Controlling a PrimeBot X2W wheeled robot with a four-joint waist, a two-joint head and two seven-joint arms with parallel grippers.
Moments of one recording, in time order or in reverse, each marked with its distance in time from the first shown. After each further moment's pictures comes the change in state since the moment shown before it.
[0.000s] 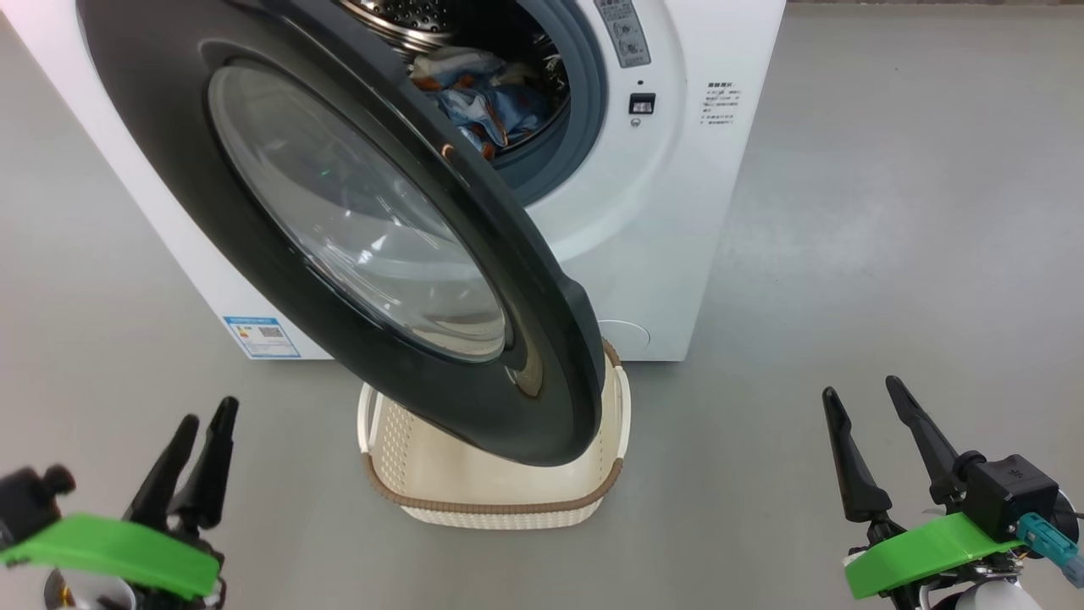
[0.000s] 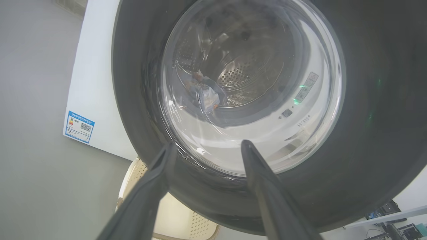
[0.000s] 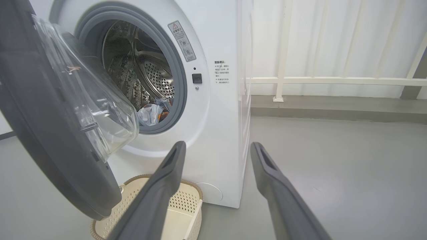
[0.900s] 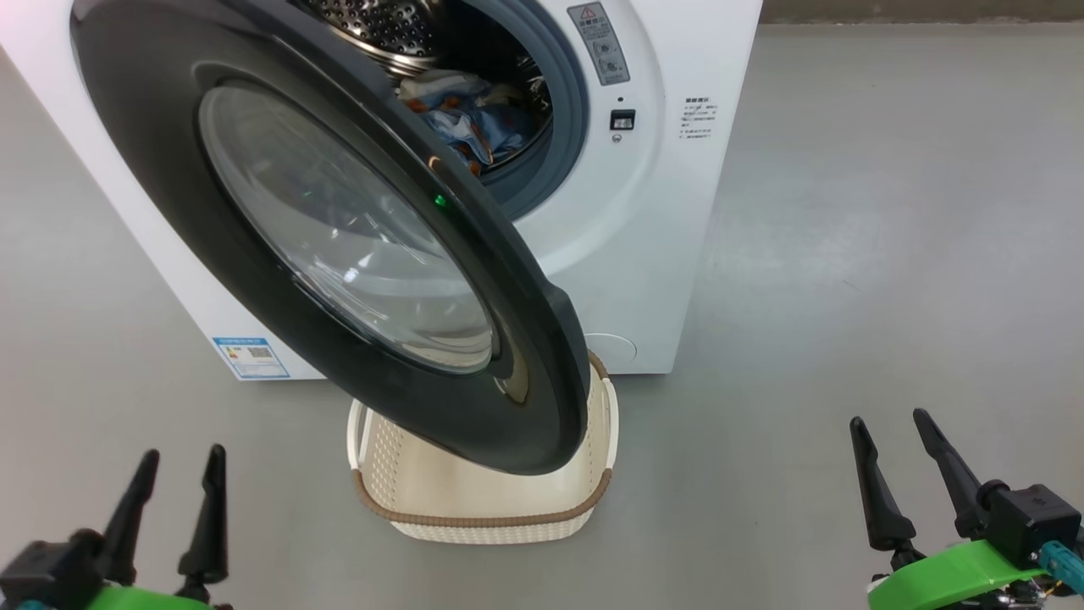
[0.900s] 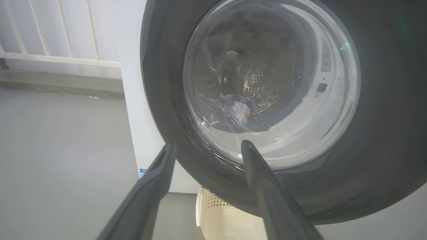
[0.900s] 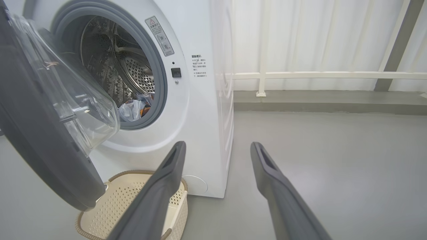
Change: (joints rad) left arm 0.141 -0.183 0.266 0.030 0.723 -0.003 -0.132; right arm 0.050 -0.005 -0.047 0.009 0.000 0.000 0.000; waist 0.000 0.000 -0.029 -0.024
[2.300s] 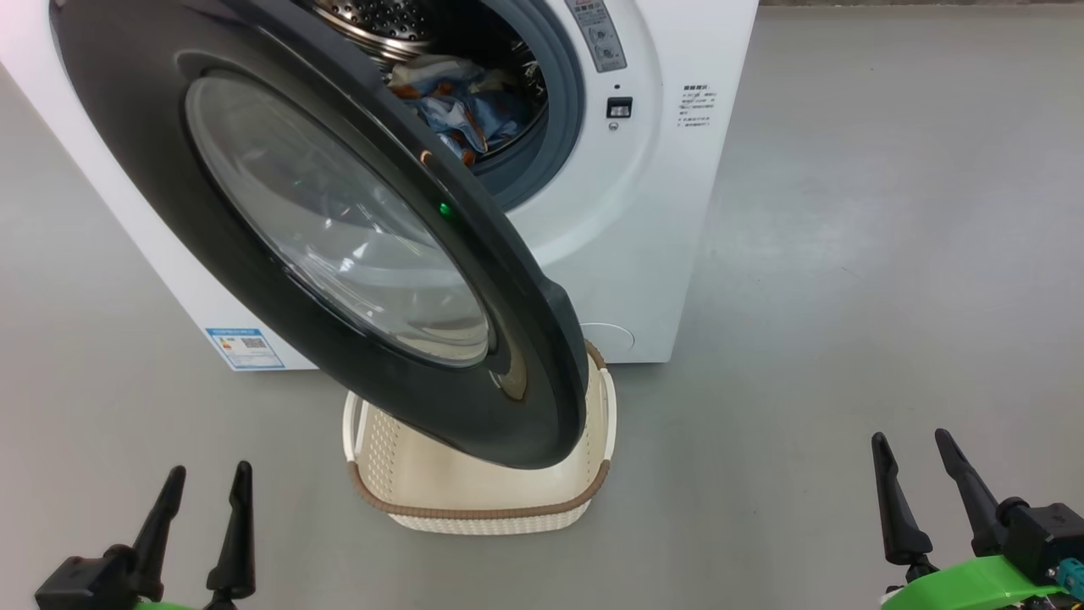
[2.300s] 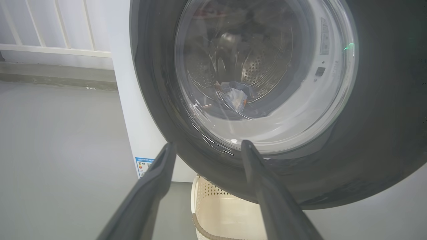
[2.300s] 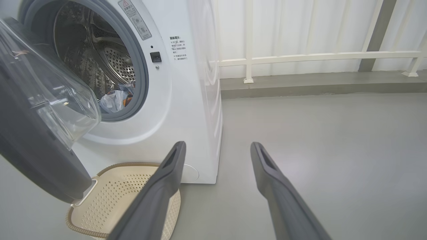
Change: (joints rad) left arm 0.038 -0.084 0.037 -0.010 0.110 0.000 -0.004; right arm 0.045 0.030 -0.063 0.012 -0.002 0.000 0.000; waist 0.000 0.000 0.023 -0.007
